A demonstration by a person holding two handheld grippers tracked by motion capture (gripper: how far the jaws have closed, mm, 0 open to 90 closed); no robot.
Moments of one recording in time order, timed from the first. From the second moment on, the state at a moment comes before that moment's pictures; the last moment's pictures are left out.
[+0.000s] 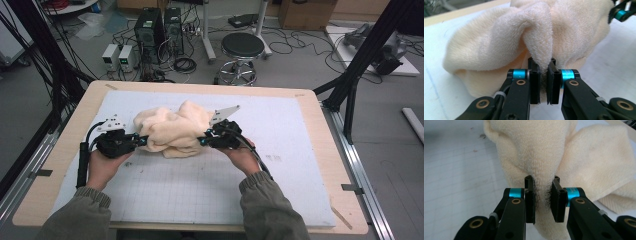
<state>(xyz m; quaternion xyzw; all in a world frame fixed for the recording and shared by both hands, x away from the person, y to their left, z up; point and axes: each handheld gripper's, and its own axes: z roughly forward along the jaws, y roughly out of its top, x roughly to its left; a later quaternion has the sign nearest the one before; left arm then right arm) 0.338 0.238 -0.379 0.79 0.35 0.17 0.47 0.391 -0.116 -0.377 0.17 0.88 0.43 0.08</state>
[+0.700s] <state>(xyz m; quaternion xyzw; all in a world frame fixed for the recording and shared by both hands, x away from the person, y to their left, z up) 0.264 0.206 -0.376 0.84 0.26 0.14 0.46 0.315 -0.170 -0.373 0.14 0.90 0.41 0.06</state>
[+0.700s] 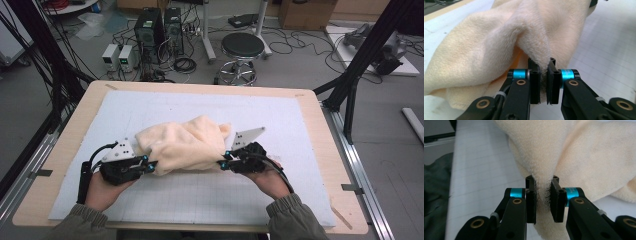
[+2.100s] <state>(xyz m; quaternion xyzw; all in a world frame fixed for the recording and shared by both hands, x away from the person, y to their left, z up) 0.313 0.183 -0.424 0.86 0.31 0.11 0.39 0.346 -0.163 -0.439 0.20 0.89 0.40 0.03</state>
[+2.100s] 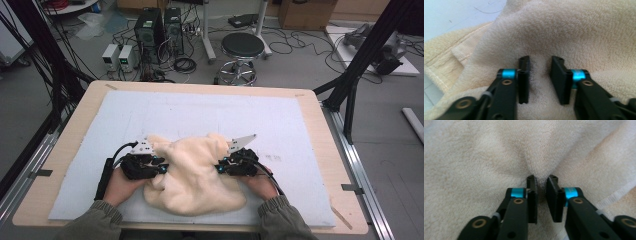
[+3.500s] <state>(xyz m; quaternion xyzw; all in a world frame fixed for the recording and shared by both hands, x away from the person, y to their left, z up) 0.252 0.173 -0.377 0.86 0.24 0.11 0.44 0.254 -0.217 -0.393 0.15 0.89 0.42 0.05</state>
